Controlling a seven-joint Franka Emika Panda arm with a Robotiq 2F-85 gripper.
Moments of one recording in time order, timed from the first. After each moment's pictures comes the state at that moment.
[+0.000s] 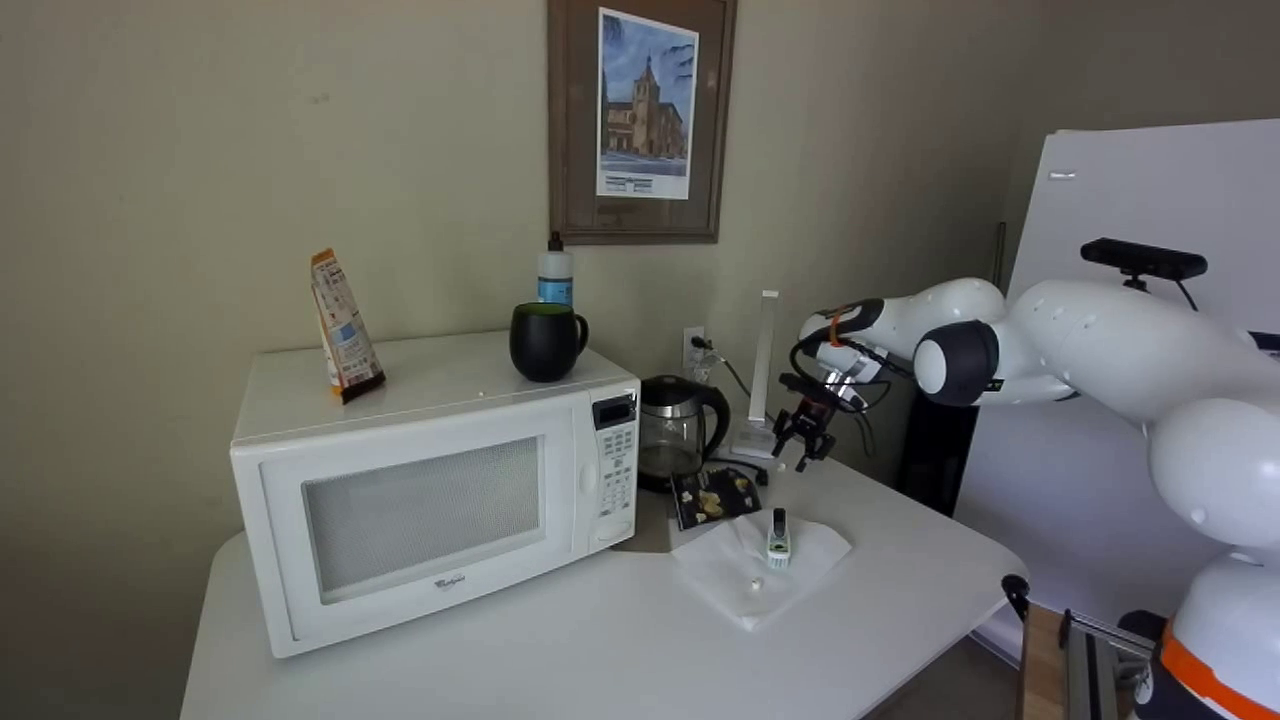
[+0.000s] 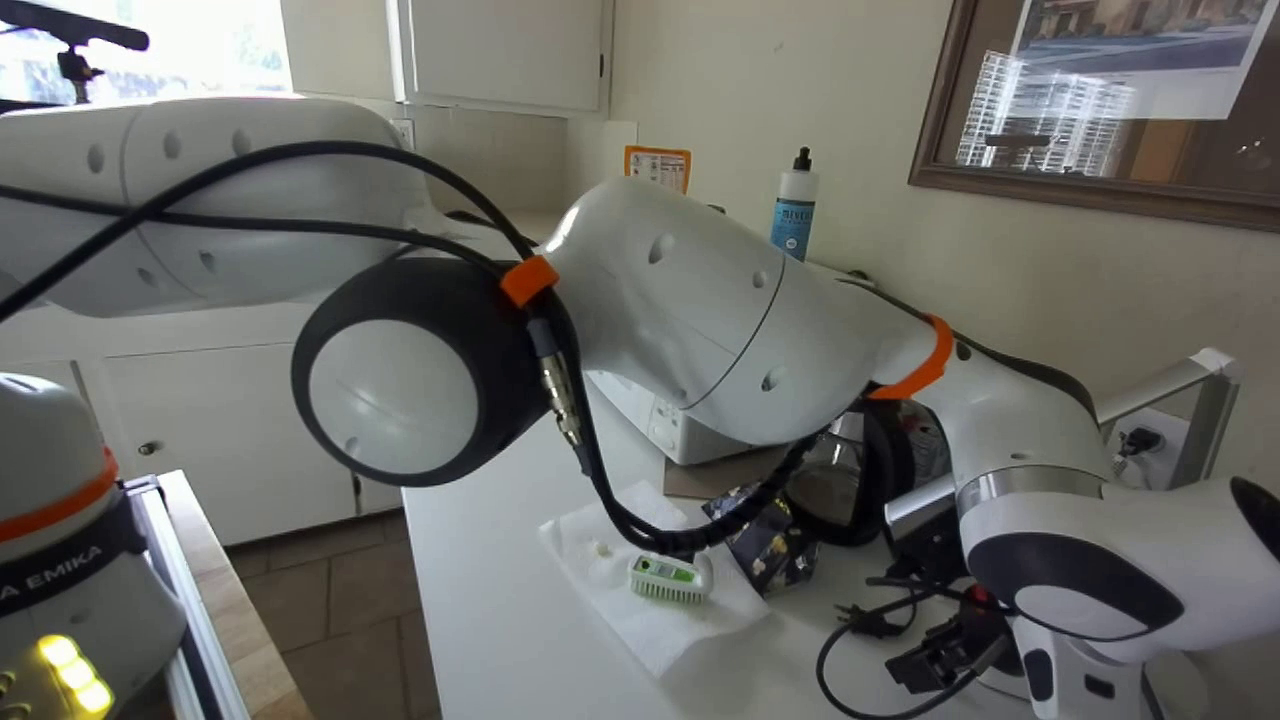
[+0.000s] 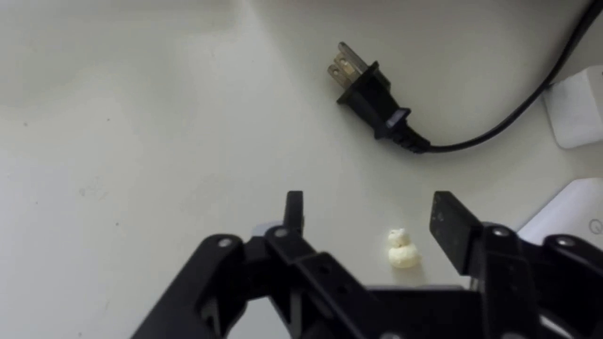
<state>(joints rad) -0.83 1.38 -0.07 -0.65 0.53 1.81 0.78</state>
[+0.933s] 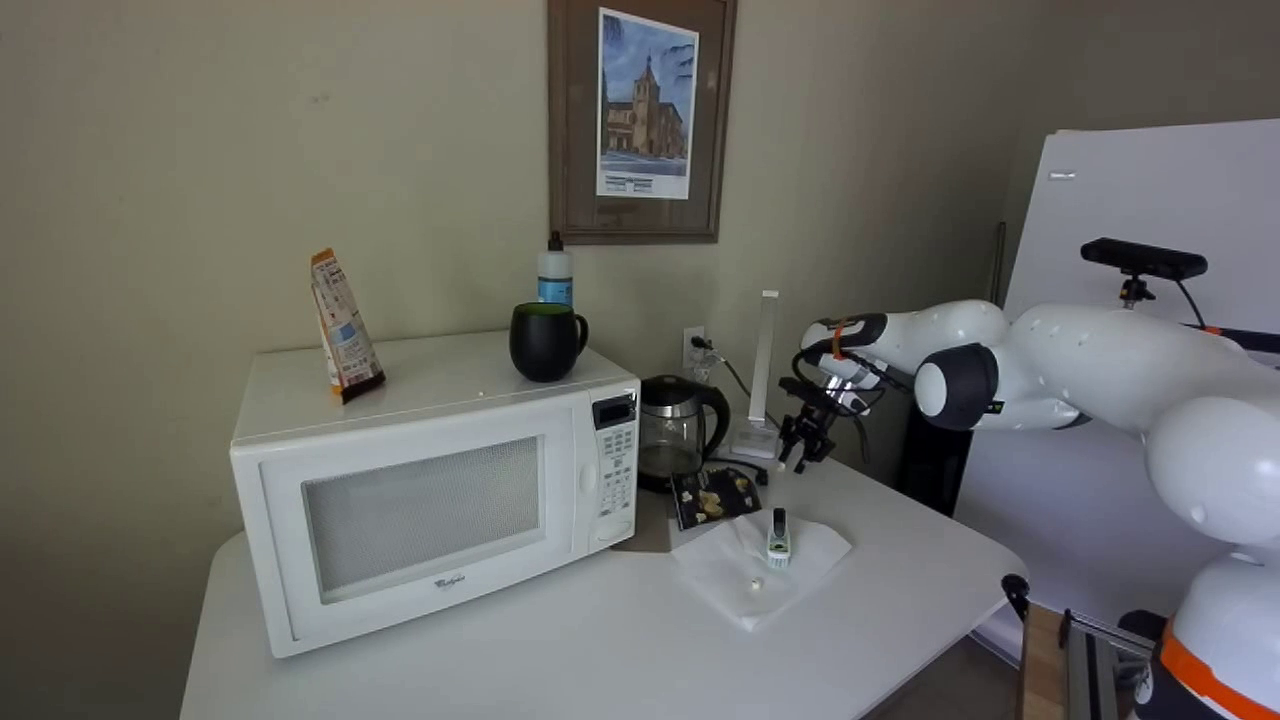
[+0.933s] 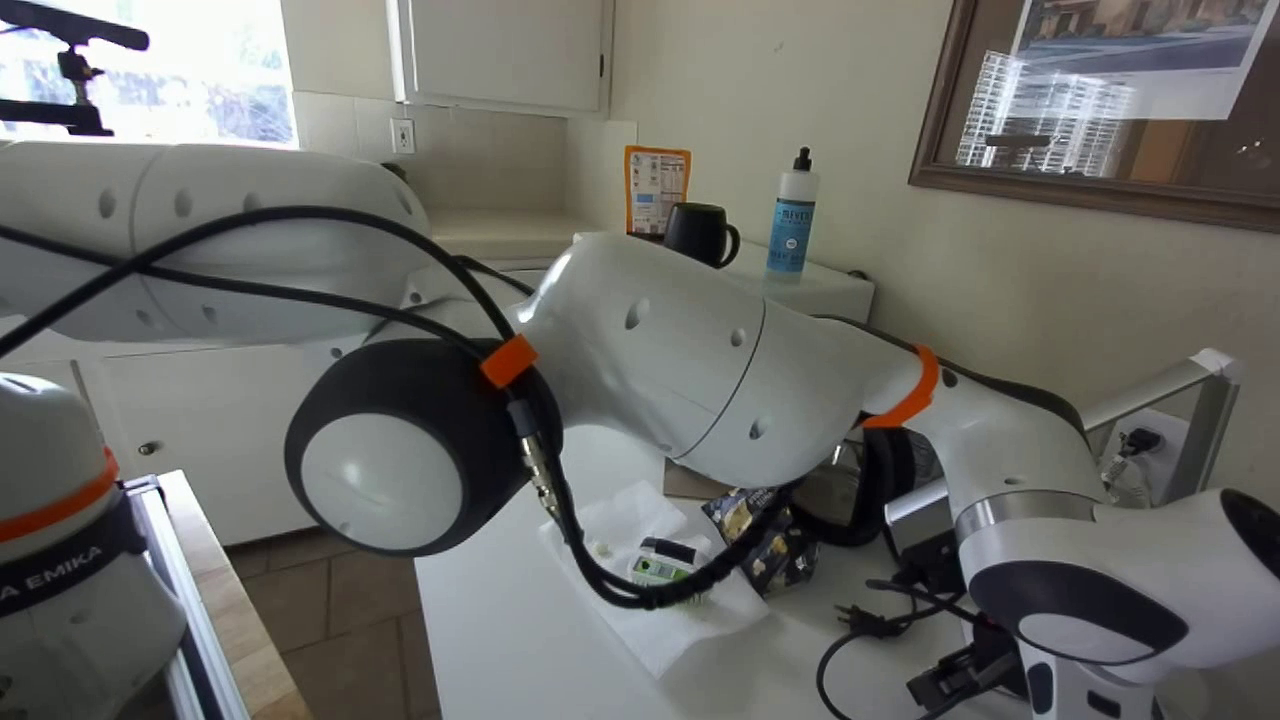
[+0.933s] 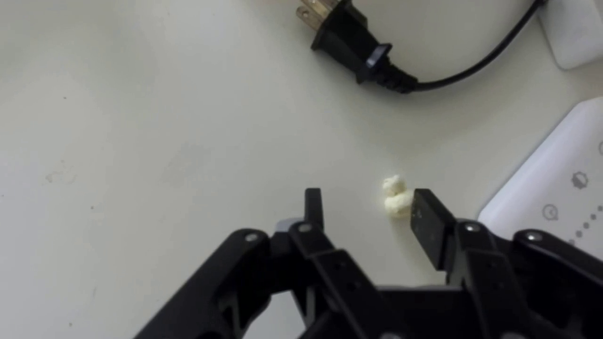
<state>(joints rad) -0.85 1.49 -0.03 -0.49 0.44 1.84 0.94</state>
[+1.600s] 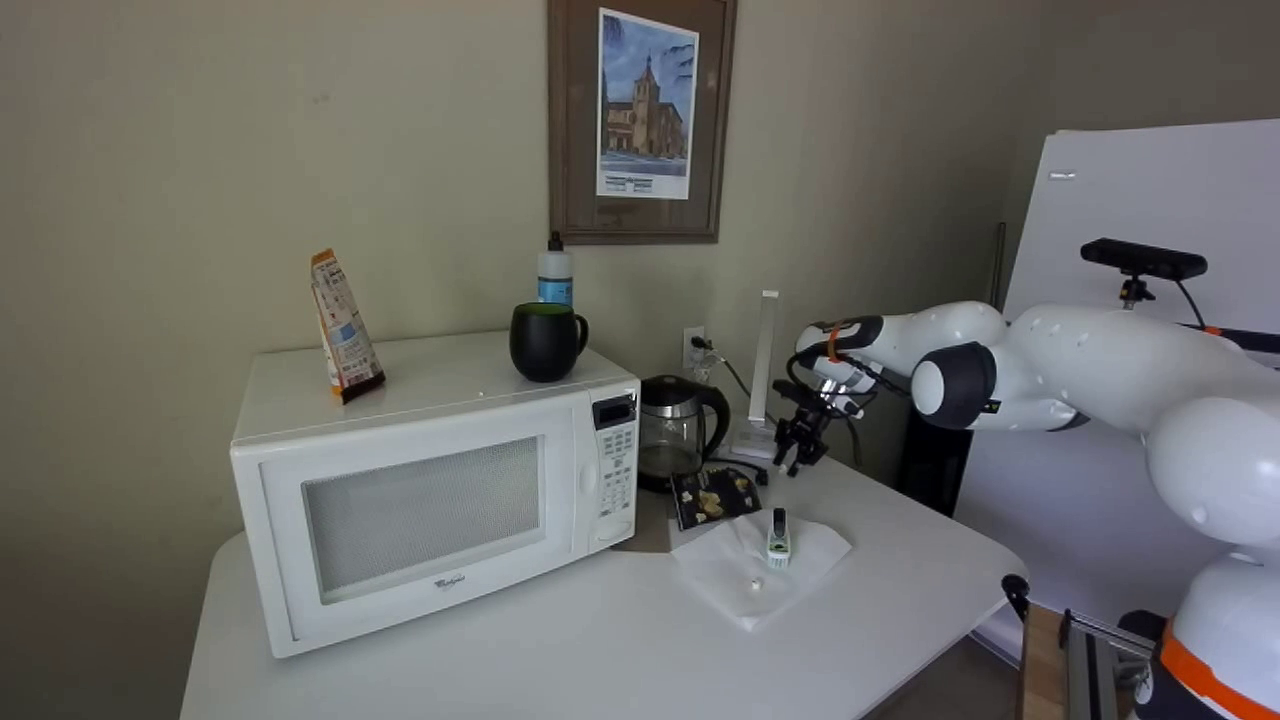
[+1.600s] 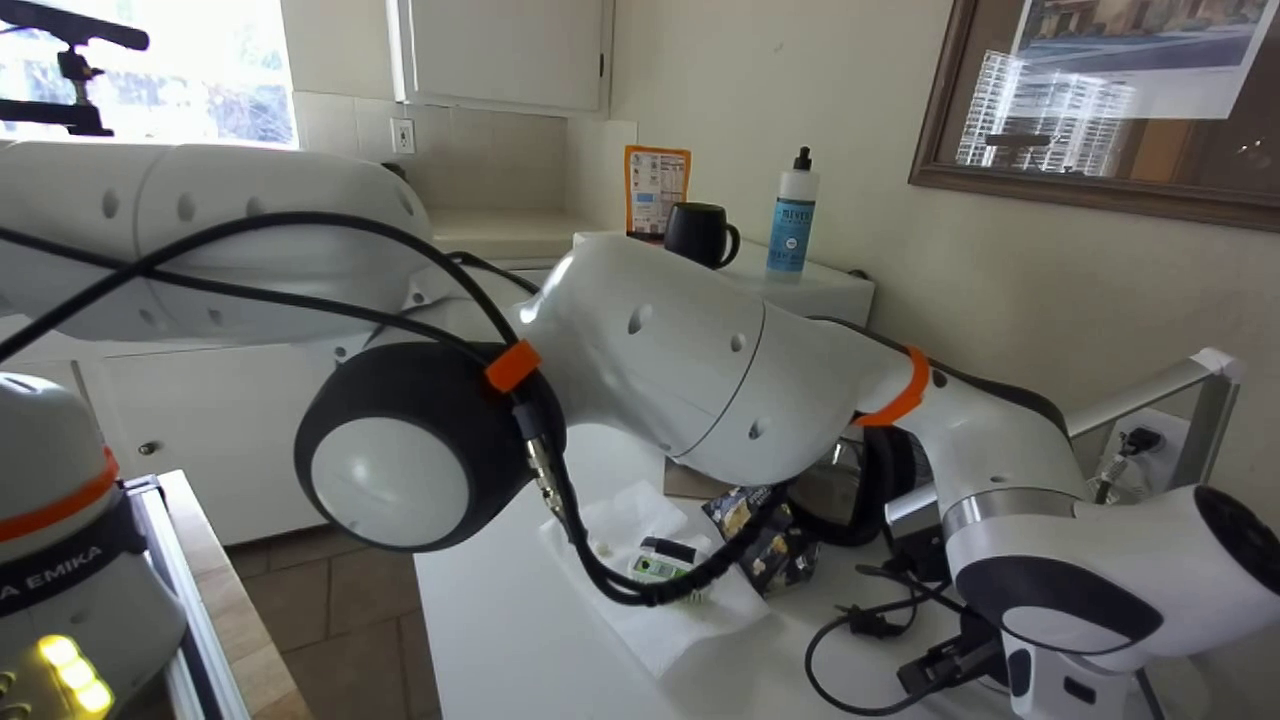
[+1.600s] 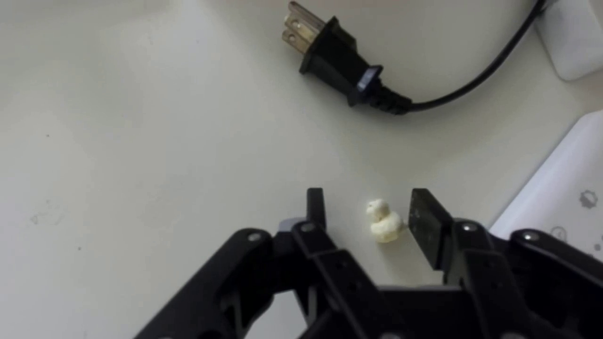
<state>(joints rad) -0.85 1.49 0.01 -0.51 0.42 1.86 1.00</state>
